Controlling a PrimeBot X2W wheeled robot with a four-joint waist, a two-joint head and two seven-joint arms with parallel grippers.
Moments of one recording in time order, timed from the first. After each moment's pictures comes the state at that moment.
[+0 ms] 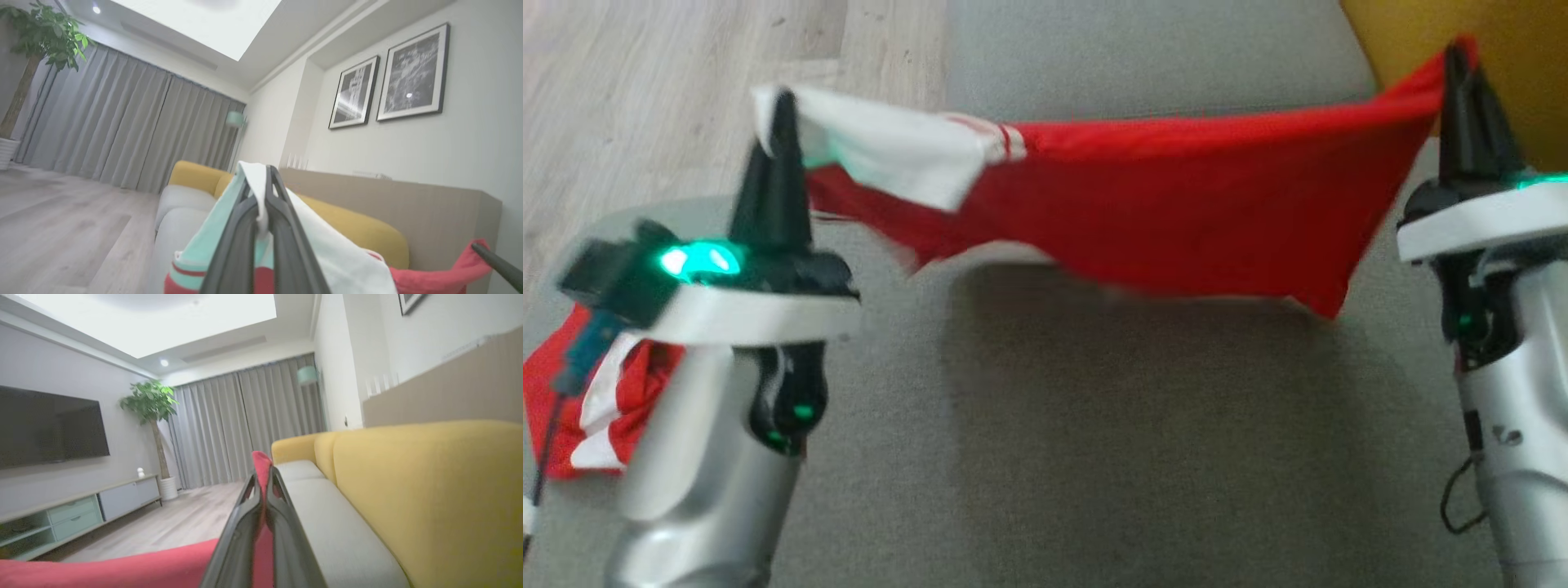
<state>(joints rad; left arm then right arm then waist) -0.47 0.20 -0.30 0.15 -0.67 -0.10 -0.25 -0.54 -0.22 0.08 0.35 0.43 0.12 -0.13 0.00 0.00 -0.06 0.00</state>
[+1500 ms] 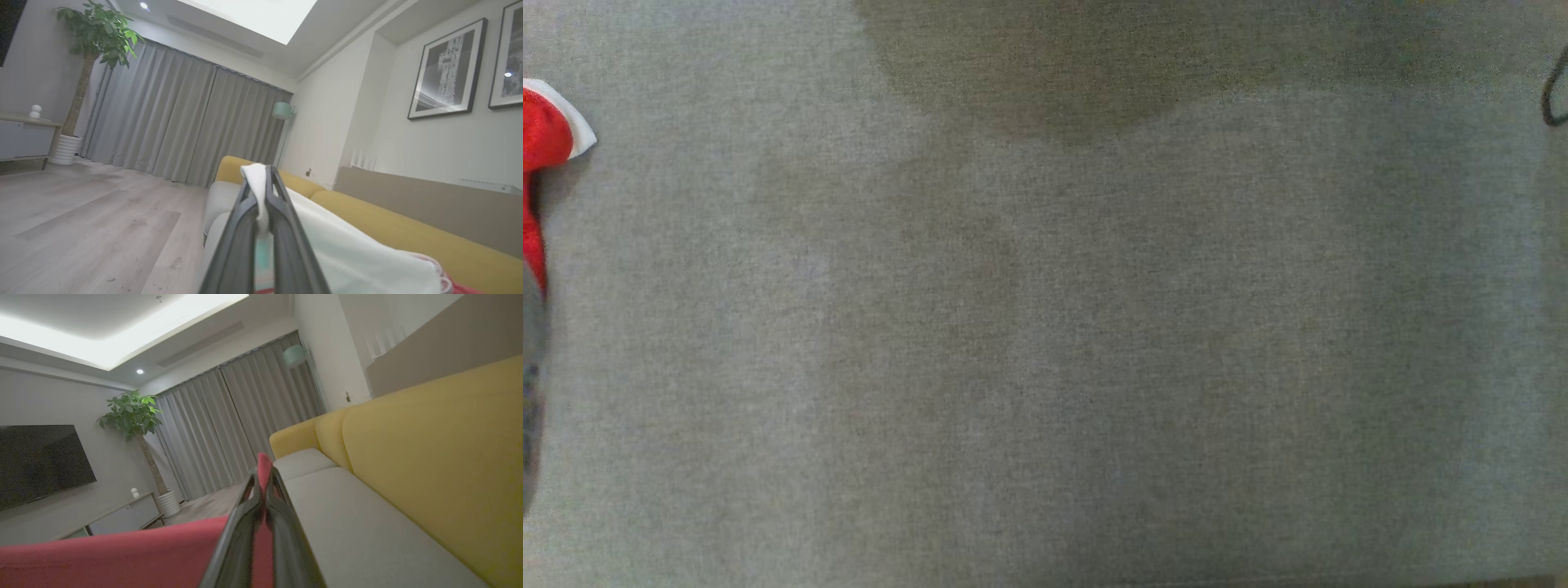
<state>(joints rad) -1.59 0.26 -0.30 0.82 -0.75 -0.12 -0.21 -1.50 -0.19 0.10 0.91 0.51 0.12 -0.25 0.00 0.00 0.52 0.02</state>
